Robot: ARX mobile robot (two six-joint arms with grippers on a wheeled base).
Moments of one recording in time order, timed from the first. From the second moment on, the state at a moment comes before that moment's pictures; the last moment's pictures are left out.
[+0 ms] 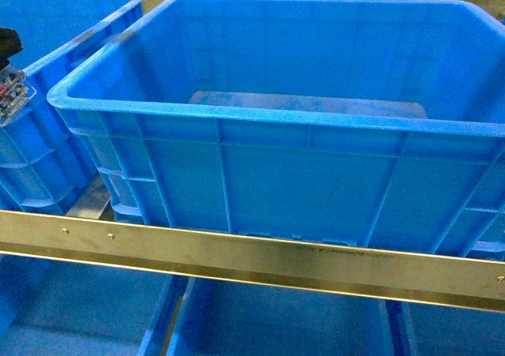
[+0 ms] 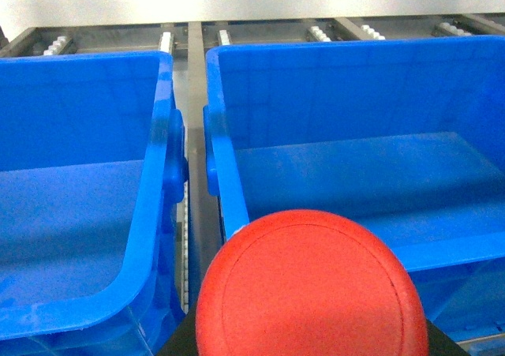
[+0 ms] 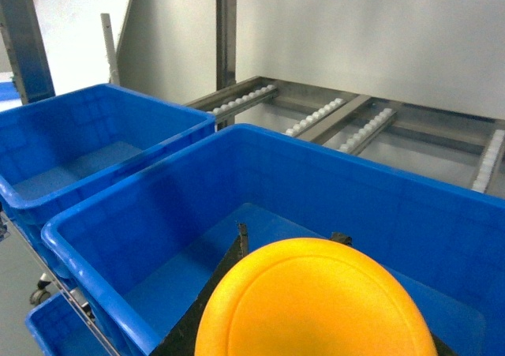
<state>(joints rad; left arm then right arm) -0.10 1.12 0.35 0.72 0.14 0.01 0.16 1.17 0.63 0.64 -0.43 0.03</state>
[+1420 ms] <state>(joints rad) -0.10 1.12 0.35 0.72 0.14 0.01 0.20 1.81 1.14 0.47 -0.45 -0.21</state>
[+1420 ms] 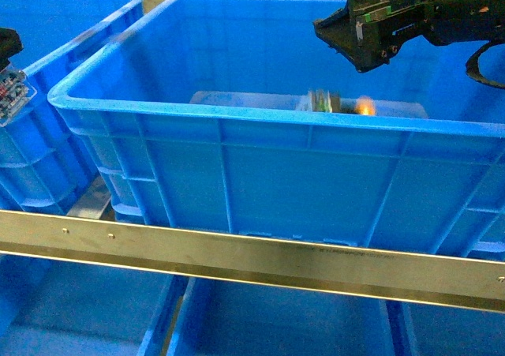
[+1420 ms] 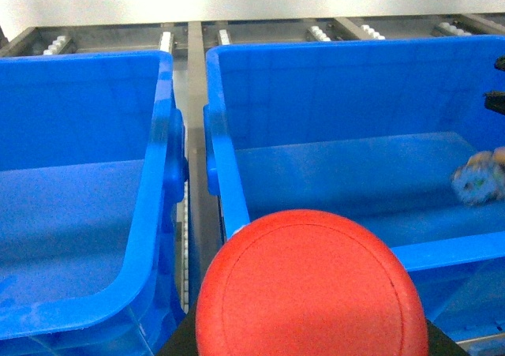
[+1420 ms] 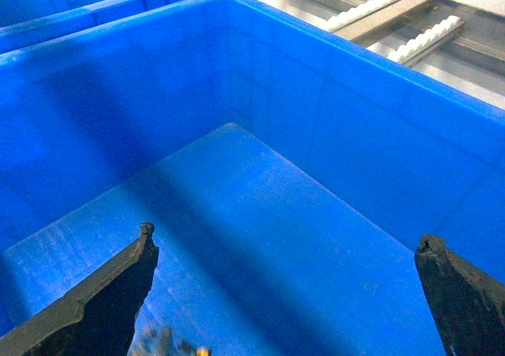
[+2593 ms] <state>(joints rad) -0.19 1.11 0.58 0.78 0.23 0.06 0.20 1.81 1.14 0.47 -0.45 -0.21</state>
